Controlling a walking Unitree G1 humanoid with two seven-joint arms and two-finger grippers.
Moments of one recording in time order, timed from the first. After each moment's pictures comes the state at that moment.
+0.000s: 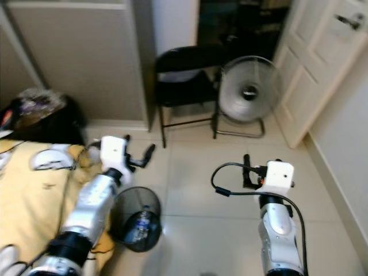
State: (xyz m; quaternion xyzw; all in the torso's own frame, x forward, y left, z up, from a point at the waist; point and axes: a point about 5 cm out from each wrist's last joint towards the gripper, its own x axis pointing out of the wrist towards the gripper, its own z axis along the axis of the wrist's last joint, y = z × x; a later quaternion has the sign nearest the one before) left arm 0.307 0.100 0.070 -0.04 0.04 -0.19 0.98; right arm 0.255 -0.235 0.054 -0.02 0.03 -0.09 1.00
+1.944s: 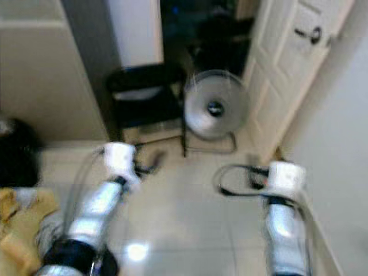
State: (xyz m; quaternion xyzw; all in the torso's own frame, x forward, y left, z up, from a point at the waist) left arm 0.296 0.108 0.060 -0.06 0.05 -0.17 0.98; right arm 0.252 -0.229 0.059 -0.03 0.02 -0.07 1.00
